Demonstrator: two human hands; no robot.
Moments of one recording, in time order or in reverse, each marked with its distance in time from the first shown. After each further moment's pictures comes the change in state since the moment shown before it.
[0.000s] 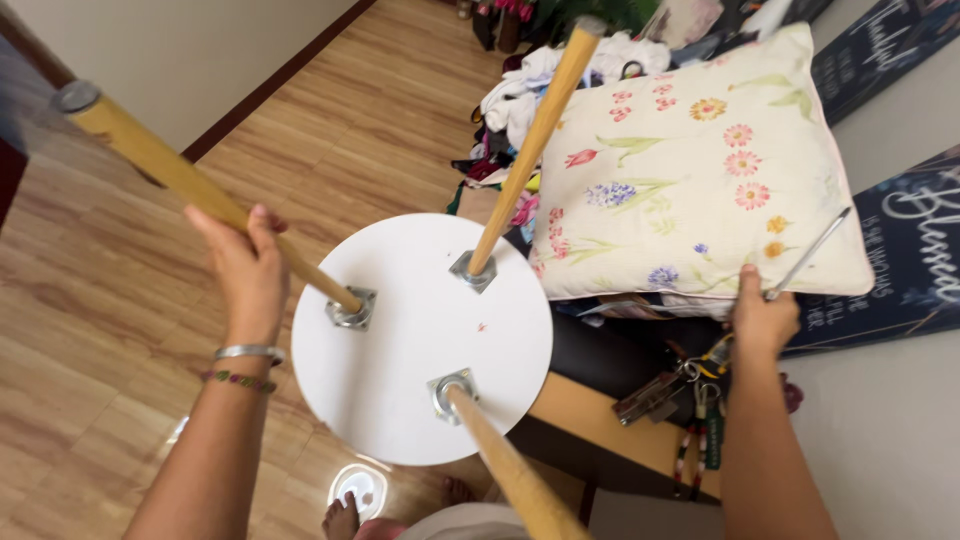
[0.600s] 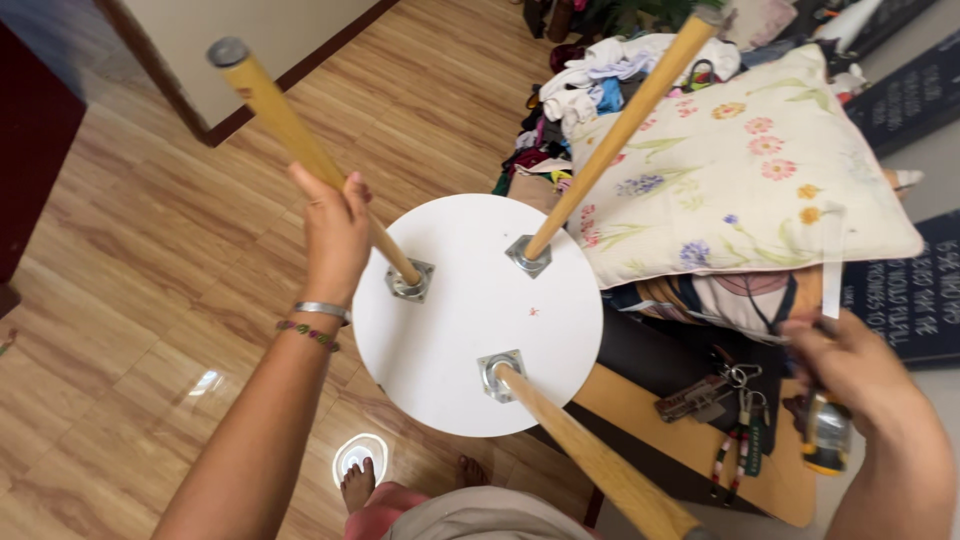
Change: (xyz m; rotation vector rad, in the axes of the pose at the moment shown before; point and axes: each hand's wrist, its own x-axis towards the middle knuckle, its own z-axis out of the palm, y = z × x) left_hand 0.003 0.010 -0.011 0.012 -0.082 -0.044; right_hand -0.051 -0.063 -0.093 -0.124 -0.717 -0.059
